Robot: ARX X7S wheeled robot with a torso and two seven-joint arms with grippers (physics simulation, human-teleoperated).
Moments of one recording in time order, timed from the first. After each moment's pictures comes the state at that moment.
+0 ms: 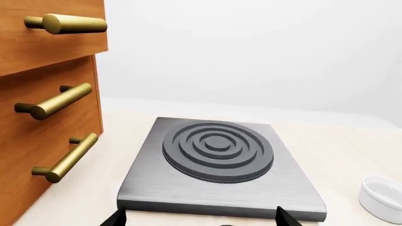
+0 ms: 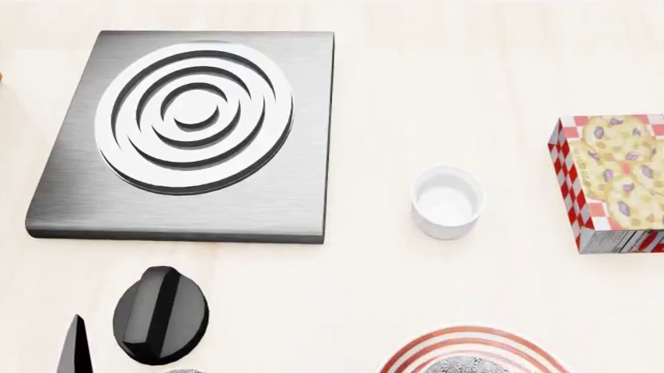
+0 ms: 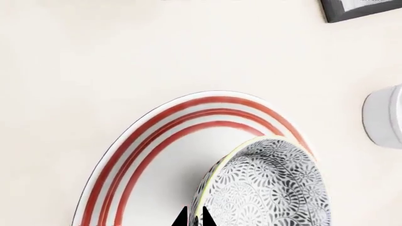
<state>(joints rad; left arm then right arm) 0.18 -0.42 0.22 0.73 -0.34 -0.17 -0.47 1.21 1.20 -1.45 -0.85 0.82 0.98 0.09</state>
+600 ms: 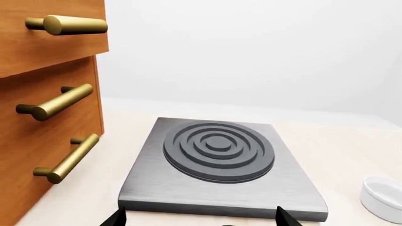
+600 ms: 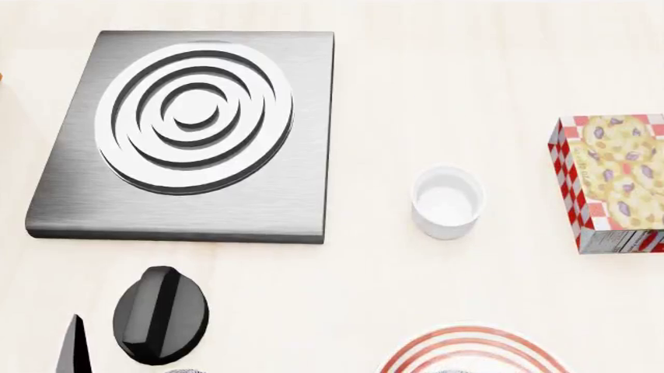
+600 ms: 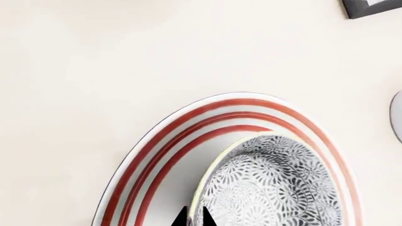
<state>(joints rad) 0.18 -0.43 0.23 0.73 -0.34 -0.17 -0.47 1.13 1.19 -1.49 -0.80 0.77 0.88 0.13</state>
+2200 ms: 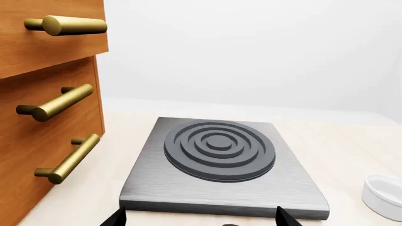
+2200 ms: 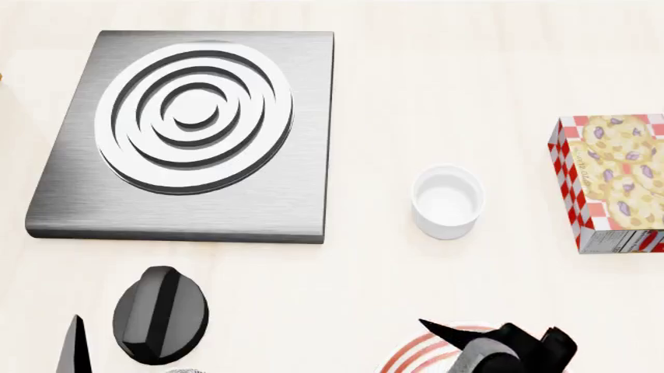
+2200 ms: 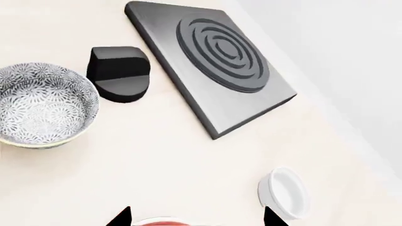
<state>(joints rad) 0.17 -0.45 0.24 0.73 -0.35 -0.17 -0.50 1.05 1.30 -1.38 -0.85 0.72 0.44 0.37</state>
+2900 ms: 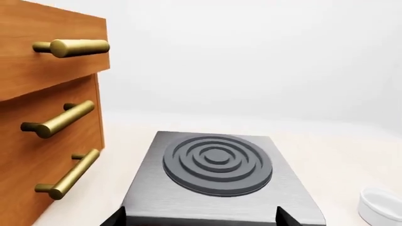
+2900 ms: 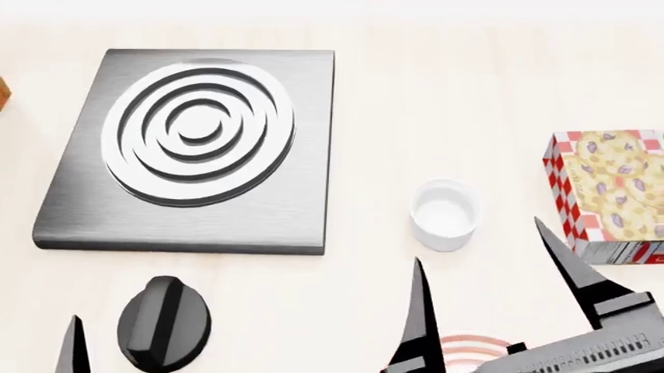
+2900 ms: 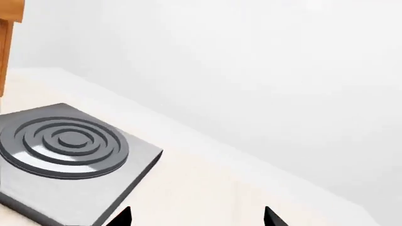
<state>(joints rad) 0.17 -0.45 0.25 0.71 -0.33 -0.13 -0.49 0.84 1.19 -1.30 -0.62 0.61 -0.04 0.91</state>
